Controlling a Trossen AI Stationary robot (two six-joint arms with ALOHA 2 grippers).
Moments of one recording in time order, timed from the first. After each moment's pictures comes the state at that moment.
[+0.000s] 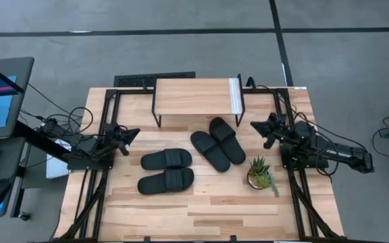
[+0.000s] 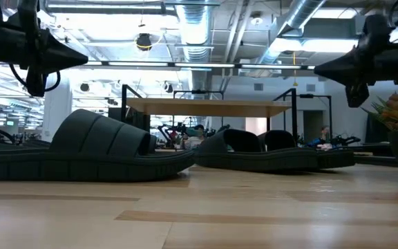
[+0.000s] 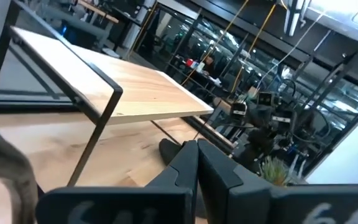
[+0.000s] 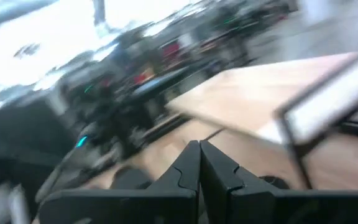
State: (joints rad) left arm -0.44 0.00 0.03 0.06 -0.96 -0.53; right arm -0.27 0.02 0.01 0.06 0.09 0.45
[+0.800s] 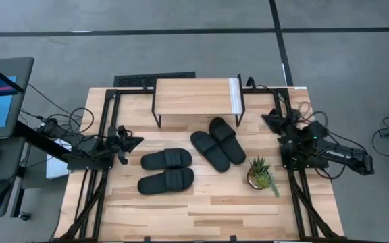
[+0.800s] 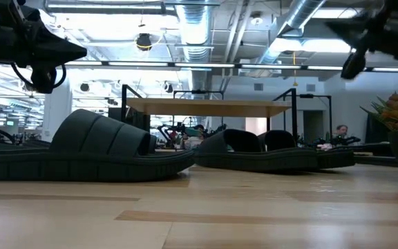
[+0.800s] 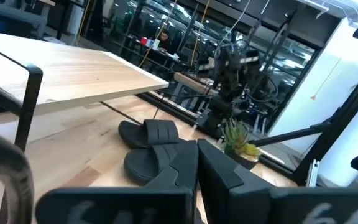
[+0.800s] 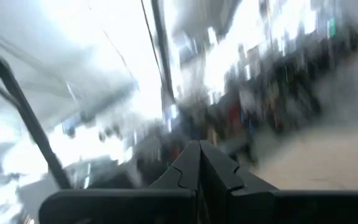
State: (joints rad) left arm -0.44 0.01 0.01 0.09 -0.72 -0.41; right arm -0.30 0.02 0.01 0.50 0.00 0.62
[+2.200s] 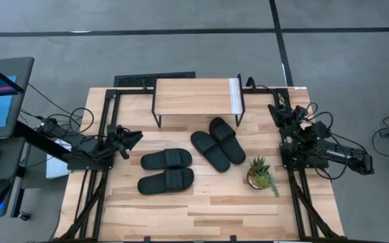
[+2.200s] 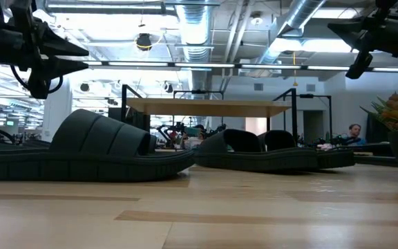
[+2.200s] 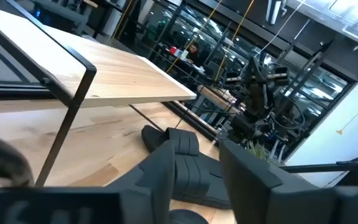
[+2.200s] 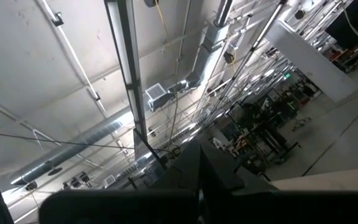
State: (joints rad) left arm -0.44 0.02 0.01 0.07 -0.86 -0.55; right arm -0.30 0.02 0.01 0.54 0.21 0.59
